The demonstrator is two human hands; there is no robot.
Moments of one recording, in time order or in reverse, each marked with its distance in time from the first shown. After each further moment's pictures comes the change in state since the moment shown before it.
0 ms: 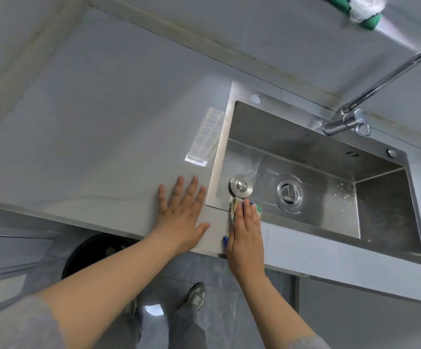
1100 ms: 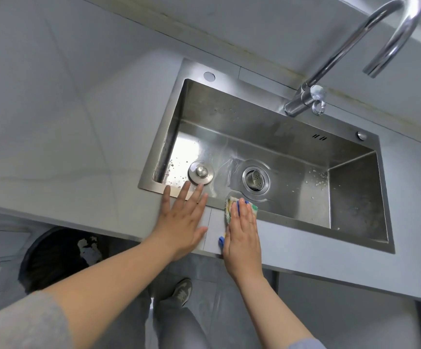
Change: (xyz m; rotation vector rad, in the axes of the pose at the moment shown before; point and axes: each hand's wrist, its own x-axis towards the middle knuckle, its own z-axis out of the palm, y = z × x) left_hand 0.037 0.140 0.045 0.103 0.084 0.129; right_hand -0.018 0.140 -0.037 -0.003 -0.013 -0.034
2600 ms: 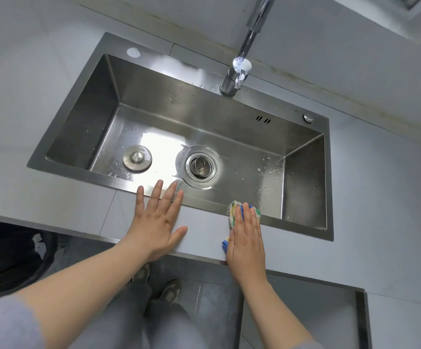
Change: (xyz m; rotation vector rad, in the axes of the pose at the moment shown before) left_hand 0.052 0.152 0.030 0.022 0.100 -0.084; right_hand -0.027 0.208 -0.060 -0.066 -0.070 0.038
